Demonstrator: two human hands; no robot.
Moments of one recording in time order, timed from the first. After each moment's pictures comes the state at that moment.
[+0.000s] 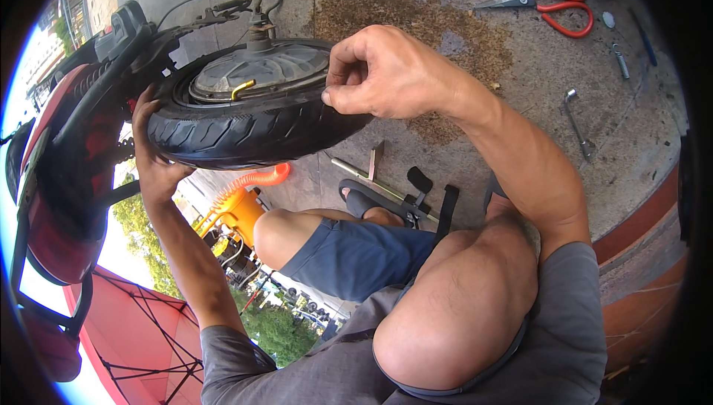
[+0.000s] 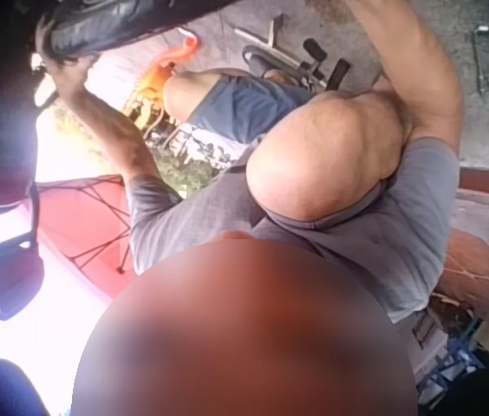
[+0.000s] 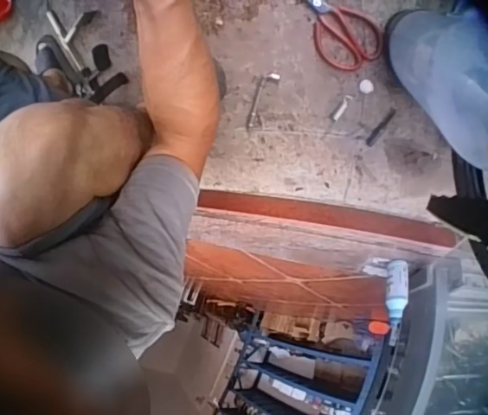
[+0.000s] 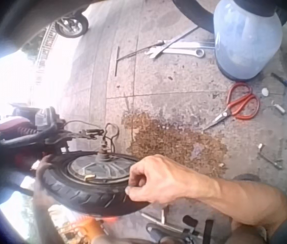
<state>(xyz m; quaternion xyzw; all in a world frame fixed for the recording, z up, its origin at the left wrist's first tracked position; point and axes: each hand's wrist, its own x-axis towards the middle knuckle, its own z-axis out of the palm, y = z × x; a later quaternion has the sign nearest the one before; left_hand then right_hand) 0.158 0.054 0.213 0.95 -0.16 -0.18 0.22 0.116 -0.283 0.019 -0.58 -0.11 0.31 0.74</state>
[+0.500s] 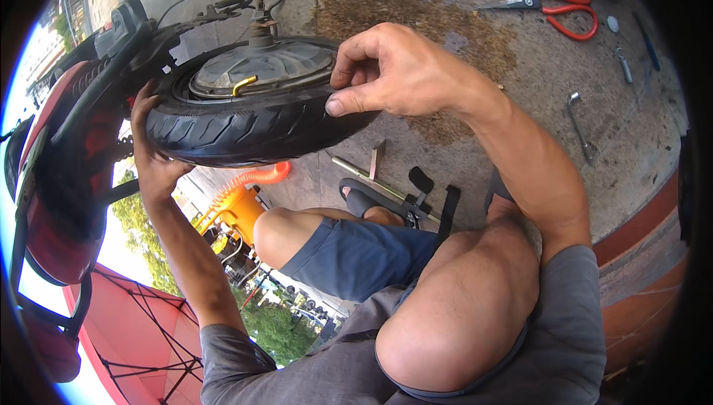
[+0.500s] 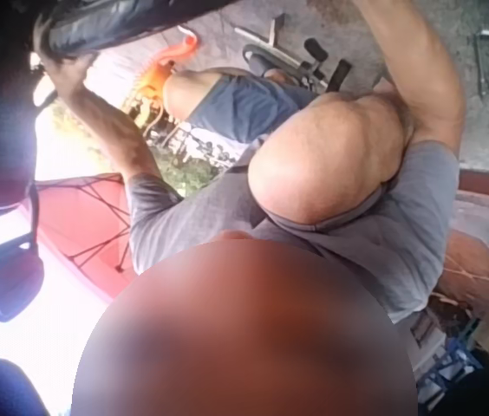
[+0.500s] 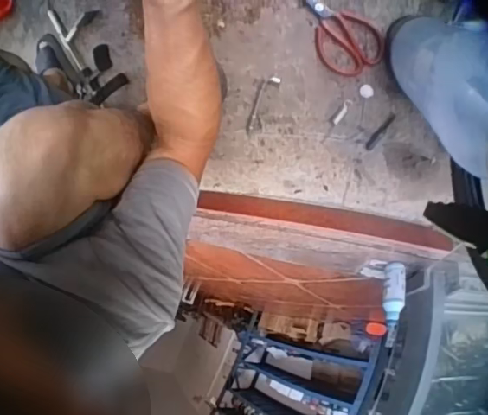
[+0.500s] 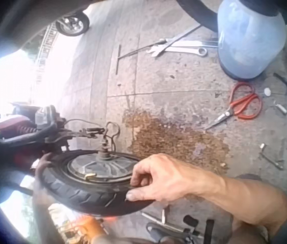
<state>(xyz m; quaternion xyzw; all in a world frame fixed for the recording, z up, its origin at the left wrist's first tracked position) 0.160 0.054 0.211 0.95 -0.15 -0.16 0.22 0.116 -0.285 0.006 -0.54 -0.14 0.31 0.77</state>
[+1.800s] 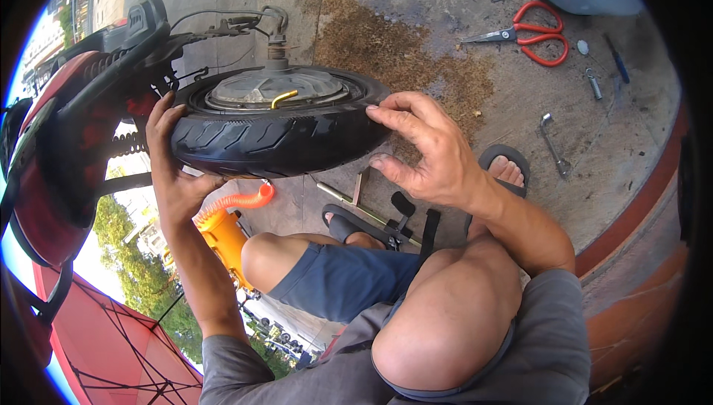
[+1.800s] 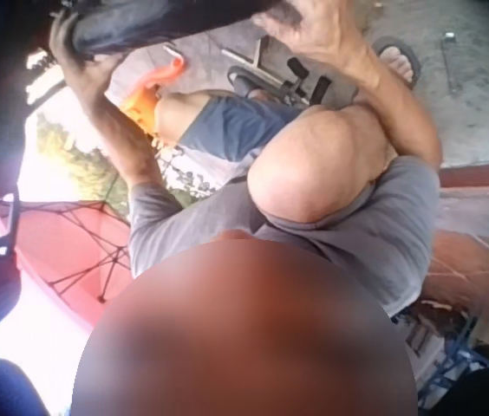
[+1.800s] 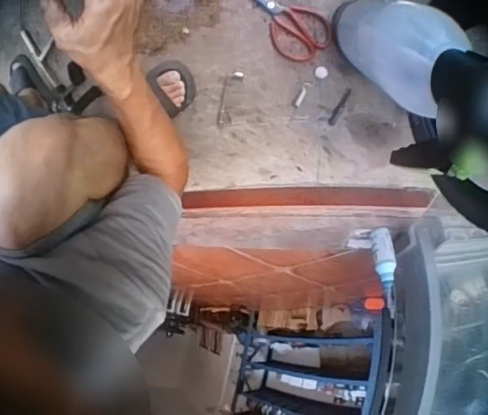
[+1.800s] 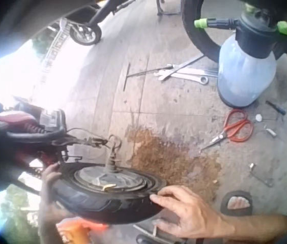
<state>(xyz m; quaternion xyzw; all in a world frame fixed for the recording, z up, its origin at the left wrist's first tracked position) 0.120 -0.001 0.209 0.97 -0.18 -0.07 0.13 0.030 -0.304 0.023 -0.69 -0.11 0.02 0.71</state>
